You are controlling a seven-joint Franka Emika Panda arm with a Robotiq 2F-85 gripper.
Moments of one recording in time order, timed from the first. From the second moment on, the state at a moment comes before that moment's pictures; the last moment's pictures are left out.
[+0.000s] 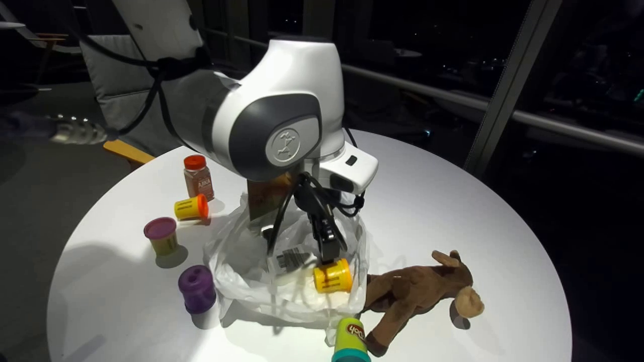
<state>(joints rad) 0.21 0.64 -0.26 -2.18 0.24 2.95 0.58</state>
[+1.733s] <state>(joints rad) 0.71 0.34 -0.38 -2.58 0.55 3.78 0.71</state>
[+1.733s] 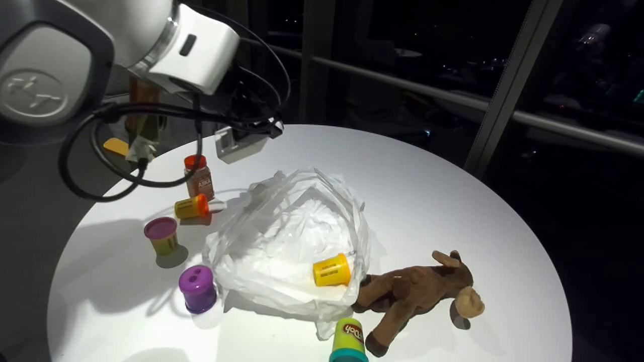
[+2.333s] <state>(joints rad) 0.44 0.34 0.05 -2.56 0.58 3.61 0.62</state>
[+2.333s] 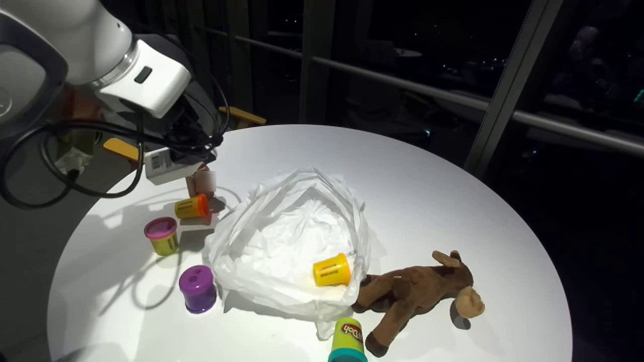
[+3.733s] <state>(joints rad) 0.56 0.49 -0.09 -2.36 0.43 3.10 0.63</state>
